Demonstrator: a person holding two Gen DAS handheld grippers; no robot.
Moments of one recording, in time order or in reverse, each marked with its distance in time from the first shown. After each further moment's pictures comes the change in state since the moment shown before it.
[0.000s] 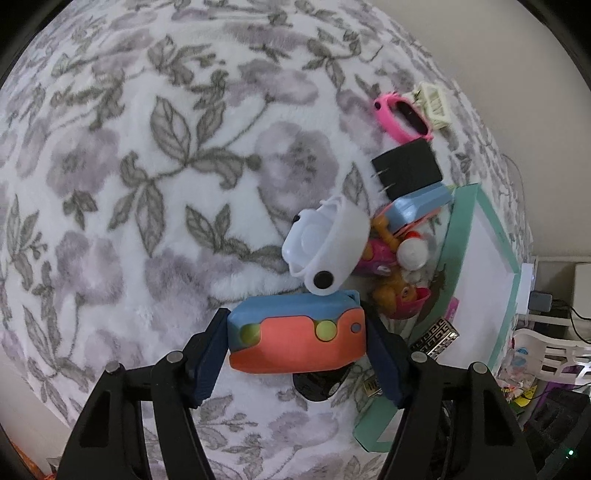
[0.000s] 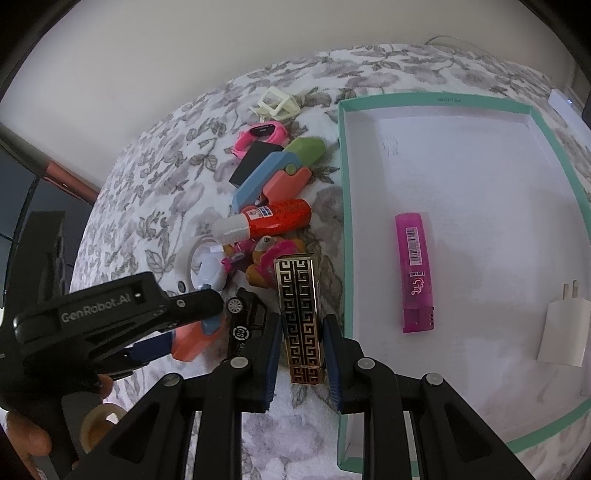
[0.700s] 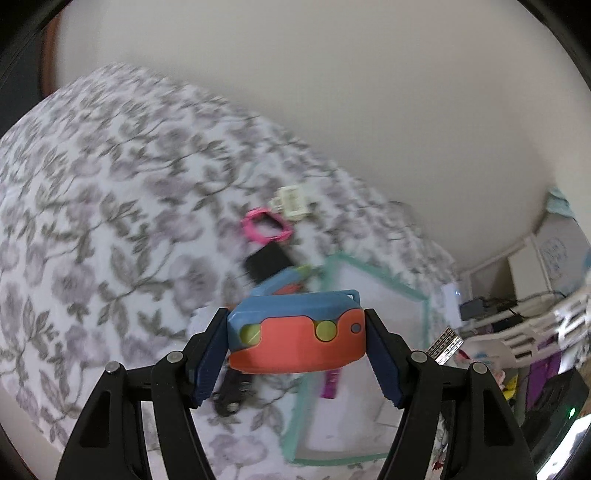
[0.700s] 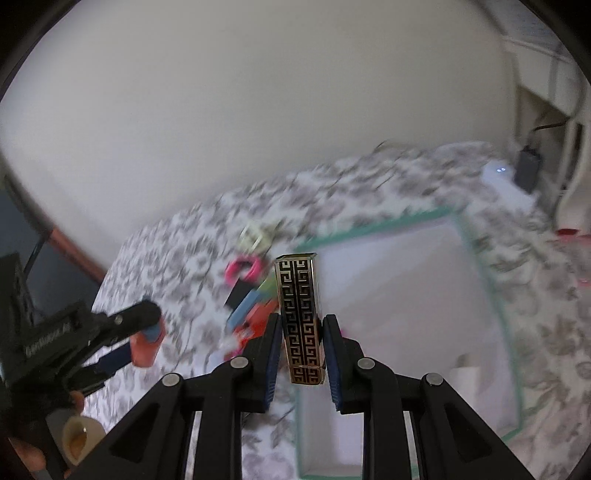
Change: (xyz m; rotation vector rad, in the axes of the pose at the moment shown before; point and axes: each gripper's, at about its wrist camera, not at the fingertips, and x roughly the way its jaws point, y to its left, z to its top) left arm -0.117 -0.079 -0.025 0.231 -0.365 -0.183; right arm -0.127 -0.038 0.026 0.094 -0.380 -0.066
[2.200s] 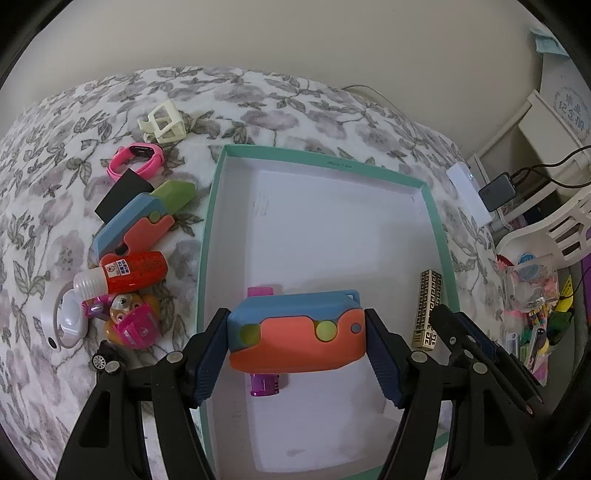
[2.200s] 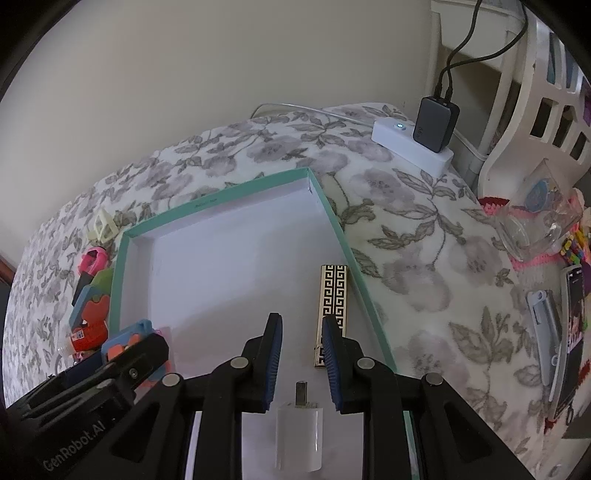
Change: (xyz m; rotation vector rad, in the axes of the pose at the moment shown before) left arm 0.135 -0.100 -0.078 0.305 0.197 0.096; right arm 0.060 -0.100 -0.010 0.023 0.118 -0.329
